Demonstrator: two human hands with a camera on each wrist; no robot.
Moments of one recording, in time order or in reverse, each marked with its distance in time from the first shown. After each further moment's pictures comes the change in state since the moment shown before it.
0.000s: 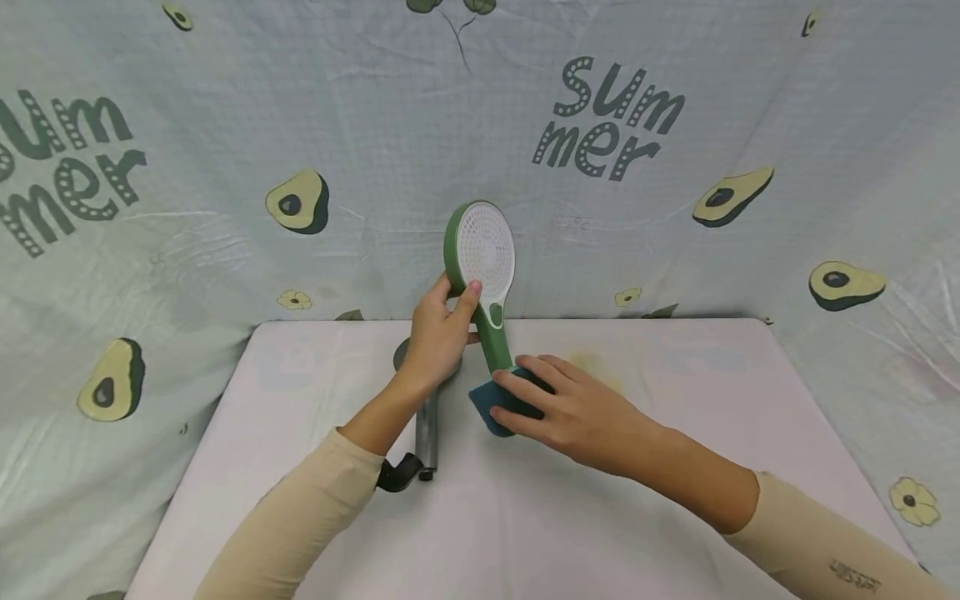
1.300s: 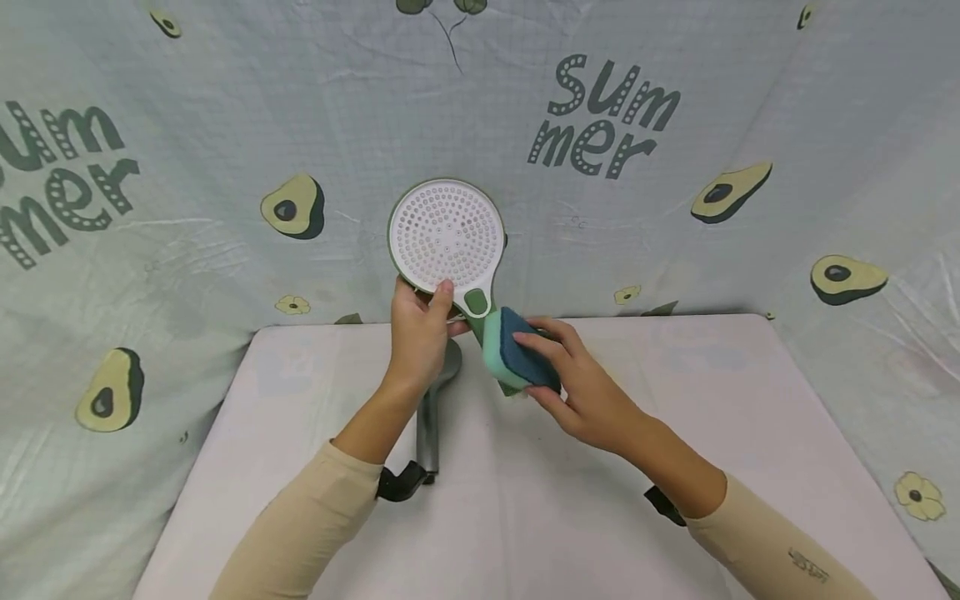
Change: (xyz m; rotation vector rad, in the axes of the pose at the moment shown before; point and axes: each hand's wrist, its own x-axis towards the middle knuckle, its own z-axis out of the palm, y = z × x) left_hand 0.000 0.006 -0.004 -0.424 0.152 0.009; right_hand -0.004 0.004 0.024 0.802 0.249 0.573
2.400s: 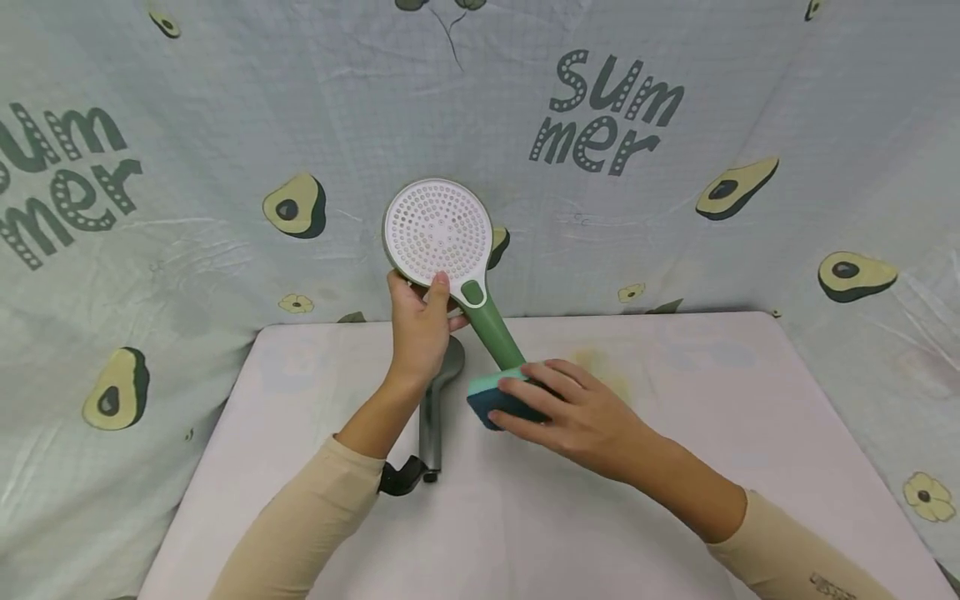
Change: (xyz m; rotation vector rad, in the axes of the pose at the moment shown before) left_hand 0.005 -0.006 -0.002 0.079 0.034 0.061; right_hand -0.016 -0.007 0.000 -0.673 -0.023 -0.554
